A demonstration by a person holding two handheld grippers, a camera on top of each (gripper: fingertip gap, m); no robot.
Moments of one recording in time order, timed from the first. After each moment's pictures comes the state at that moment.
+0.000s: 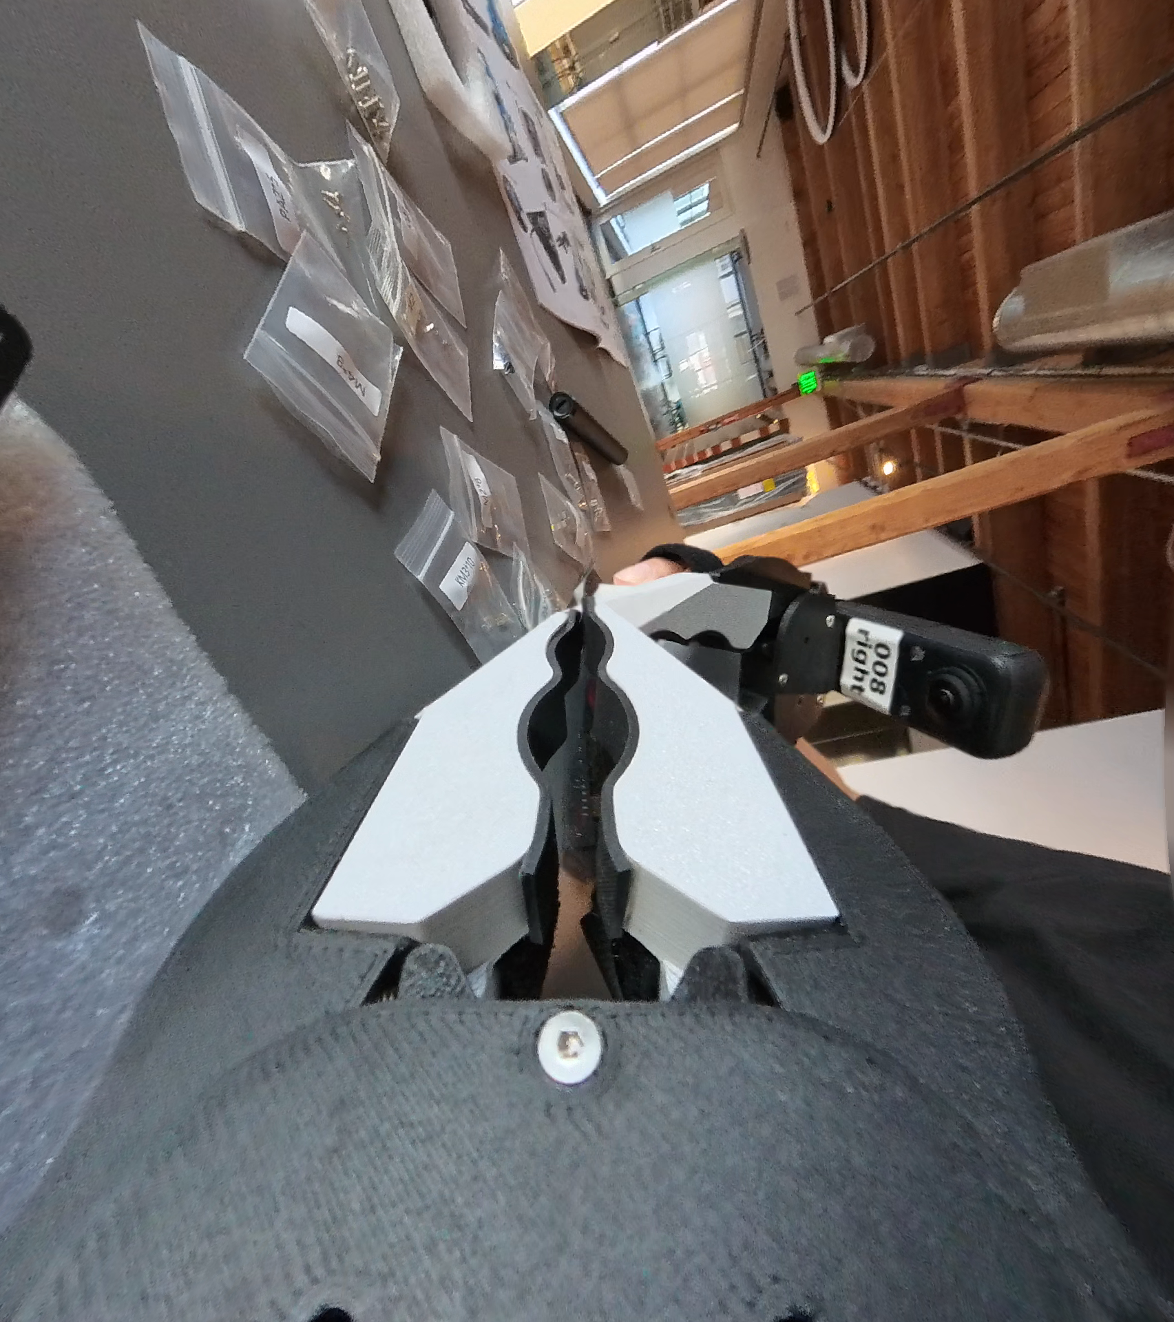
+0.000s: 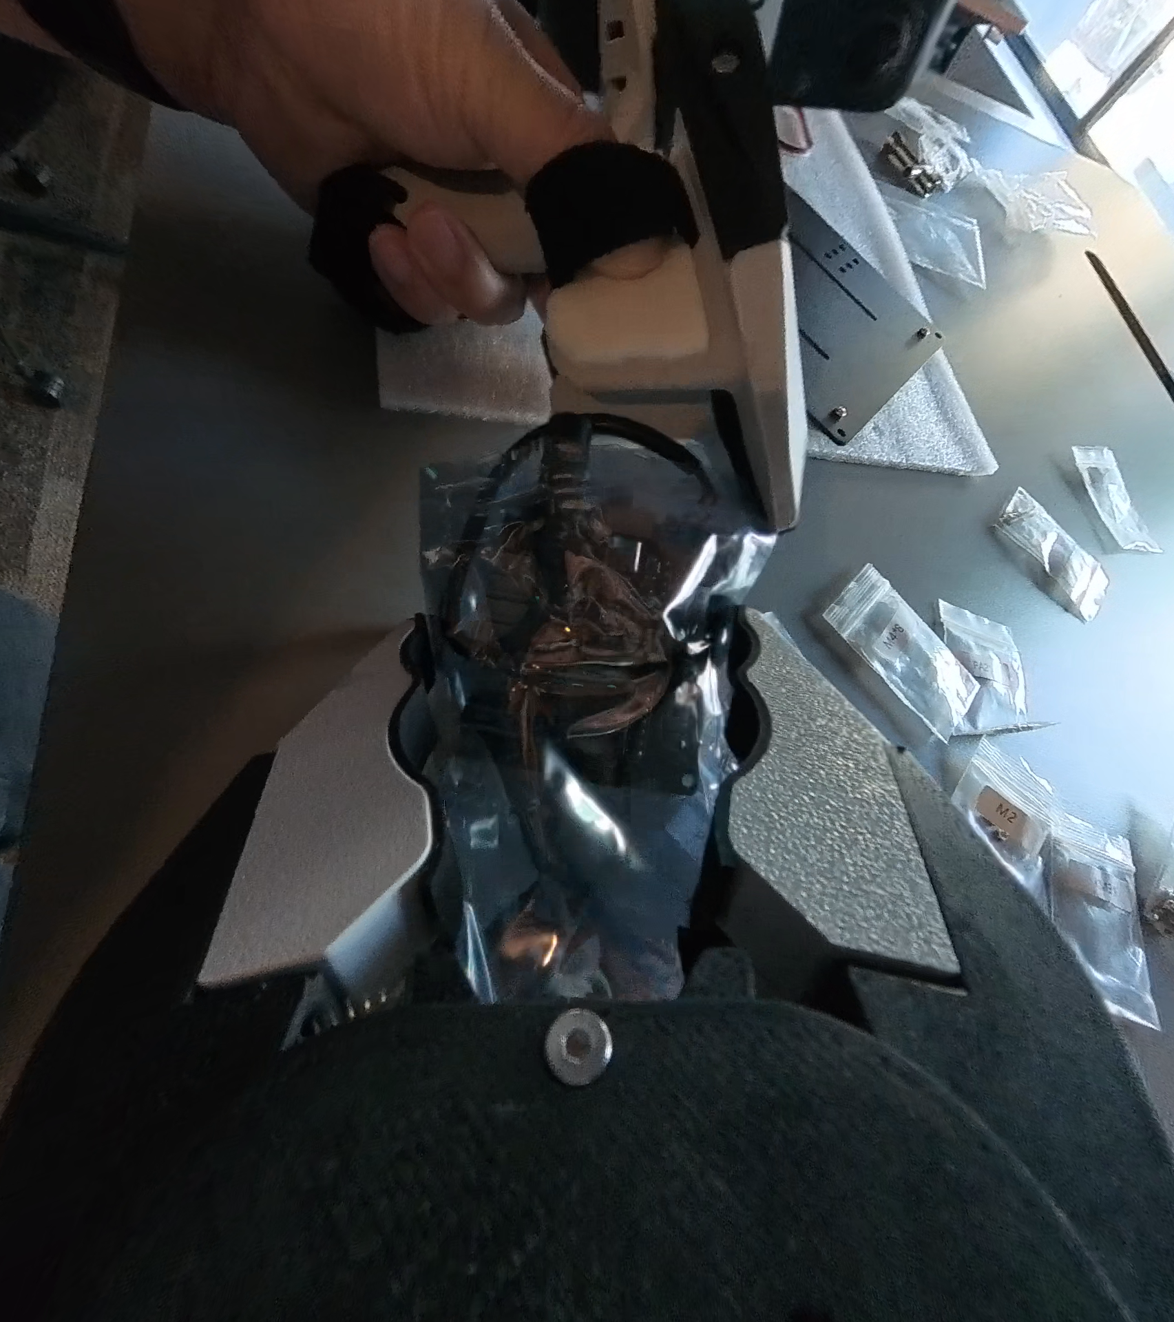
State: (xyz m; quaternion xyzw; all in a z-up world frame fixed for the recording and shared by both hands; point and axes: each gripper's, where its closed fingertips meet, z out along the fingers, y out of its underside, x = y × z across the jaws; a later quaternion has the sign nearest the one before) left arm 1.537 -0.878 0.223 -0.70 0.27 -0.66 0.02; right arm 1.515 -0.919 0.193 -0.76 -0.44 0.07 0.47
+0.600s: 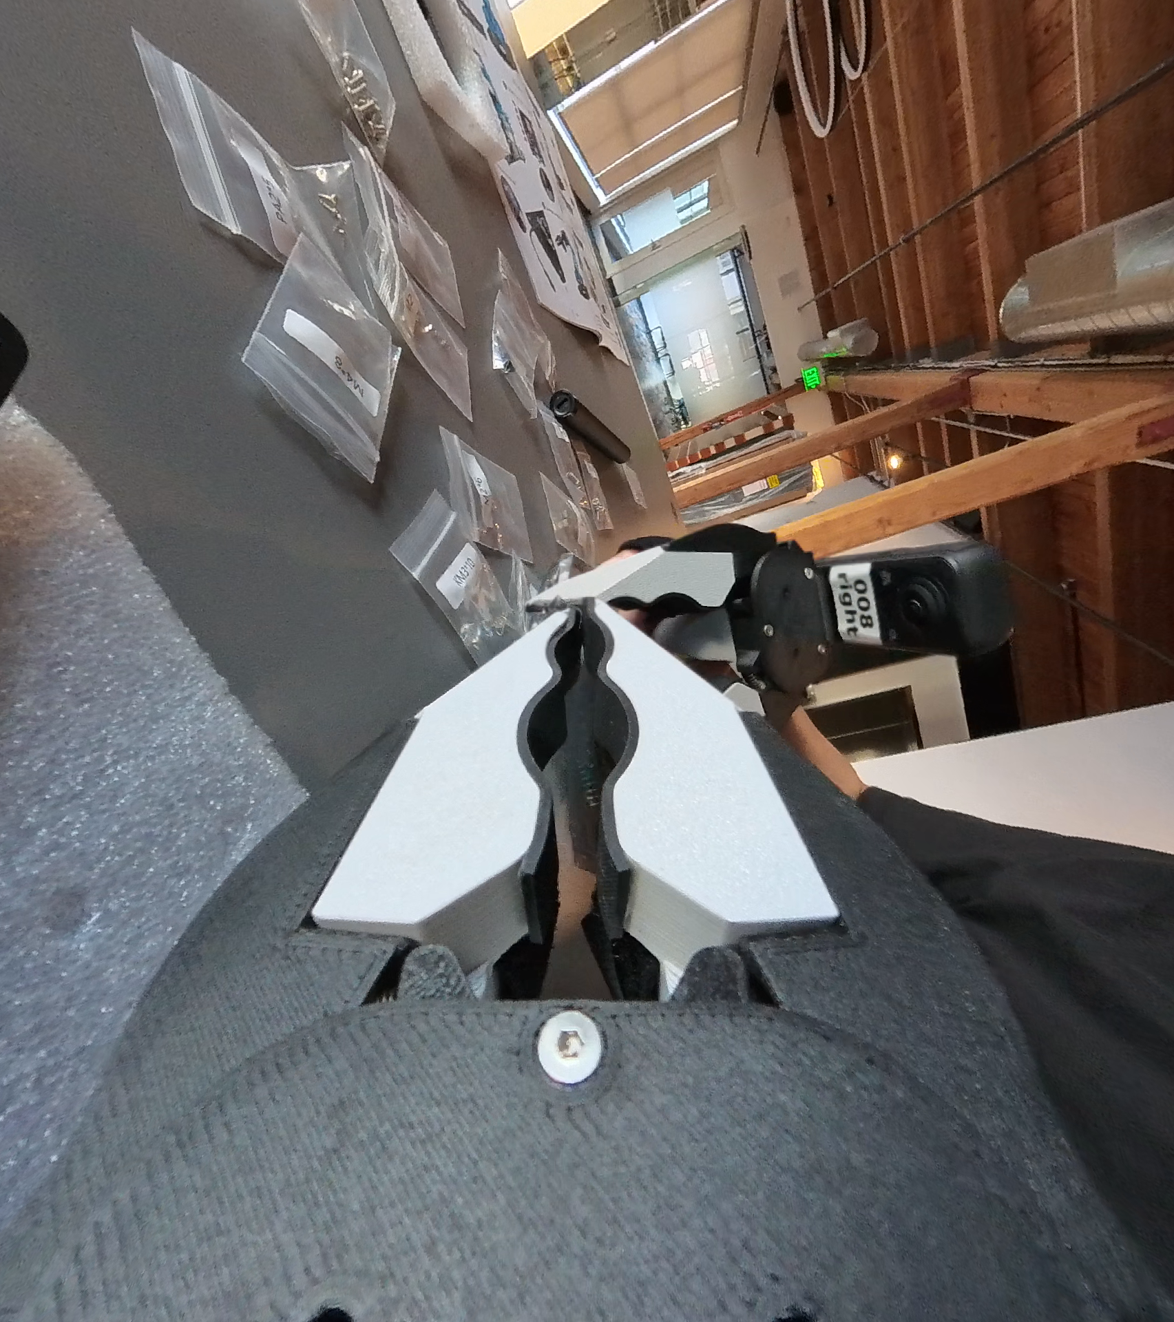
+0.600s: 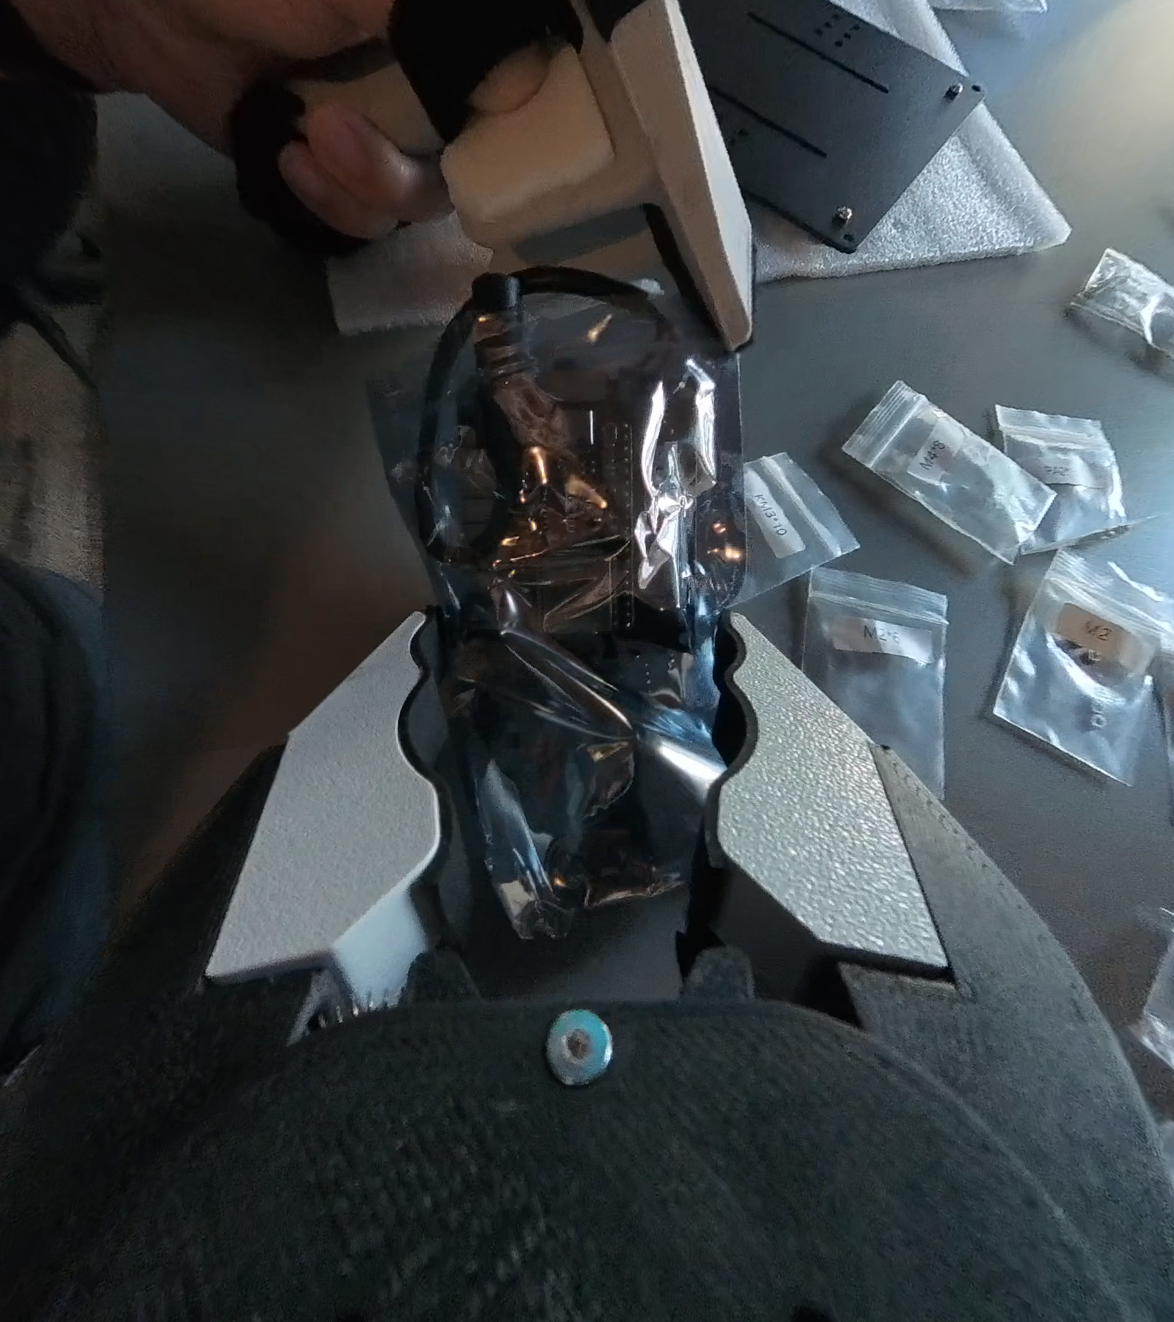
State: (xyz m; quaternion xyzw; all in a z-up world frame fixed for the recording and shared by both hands) left arm 1.537 -0.879 0.223 -0.70 0.28 -0.66 0.02; right arm 1.544 -0.934 0.179 -0.82 -0.37 0.13 0.41
